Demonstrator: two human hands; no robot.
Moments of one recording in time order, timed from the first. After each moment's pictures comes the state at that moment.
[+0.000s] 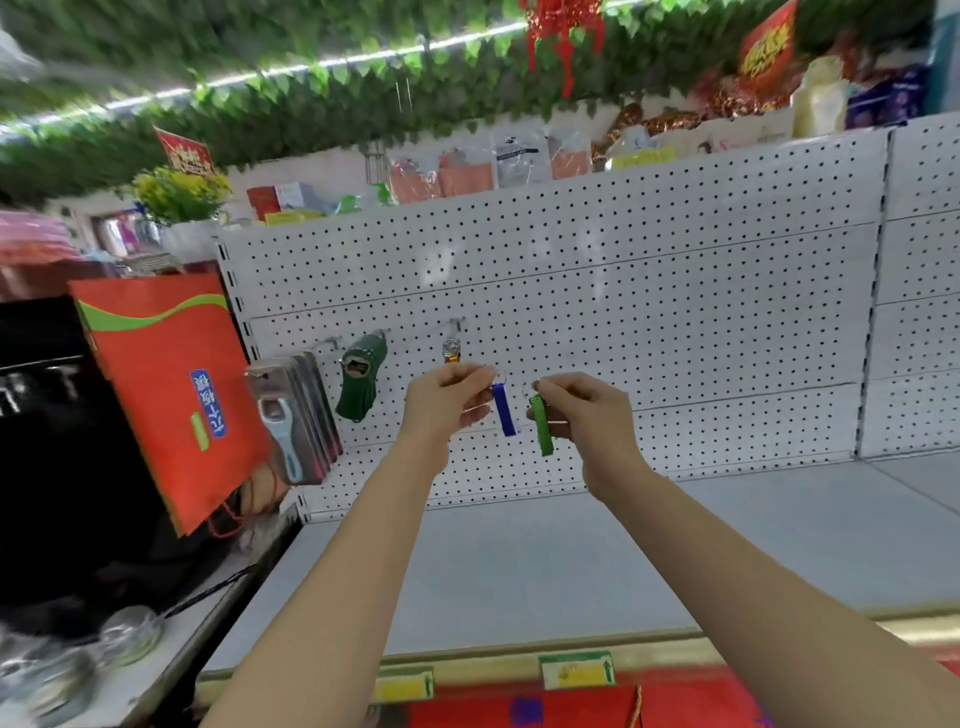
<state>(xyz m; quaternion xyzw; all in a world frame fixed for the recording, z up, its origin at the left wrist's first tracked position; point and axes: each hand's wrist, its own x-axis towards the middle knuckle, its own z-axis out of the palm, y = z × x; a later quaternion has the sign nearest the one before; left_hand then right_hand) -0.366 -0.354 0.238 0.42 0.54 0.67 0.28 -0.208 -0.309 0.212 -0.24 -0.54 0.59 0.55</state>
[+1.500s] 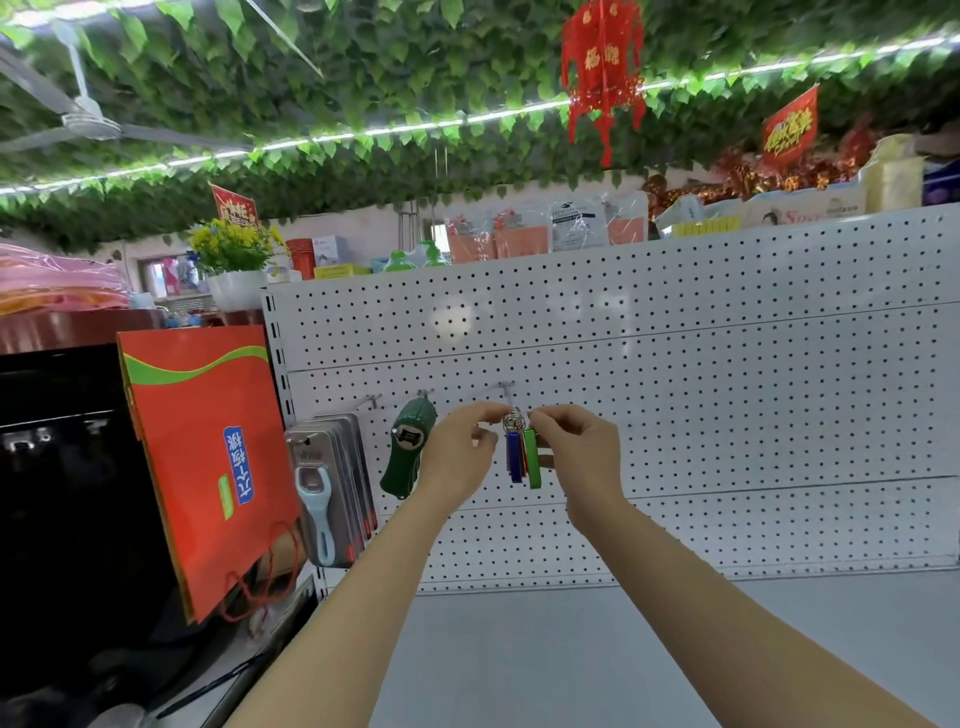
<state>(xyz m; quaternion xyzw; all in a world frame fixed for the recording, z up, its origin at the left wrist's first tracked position) -0.465 -0.312 0.249 0.56 0.66 0.50 -0.01 -0.323 -0.277 0.247 -0.24 -0.55 0.53 0.59</state>
